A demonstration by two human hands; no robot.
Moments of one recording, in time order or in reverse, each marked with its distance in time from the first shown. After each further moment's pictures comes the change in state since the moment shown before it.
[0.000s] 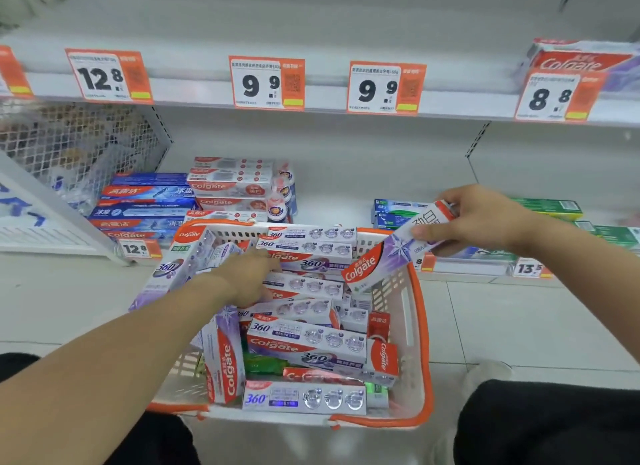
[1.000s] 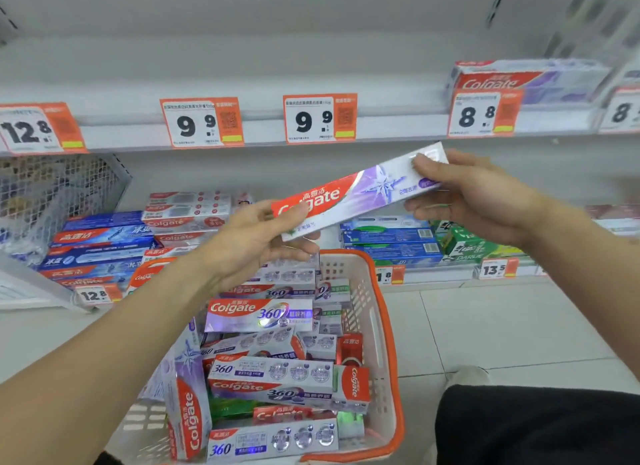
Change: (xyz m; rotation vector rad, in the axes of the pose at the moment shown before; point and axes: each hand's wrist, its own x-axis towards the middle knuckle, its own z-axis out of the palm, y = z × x) left_hand -0.026 0.117 -0.128 -1.624 0.097 0.164; right_hand -0.005 0.007 -0.061 0.657 0.083 -0.208
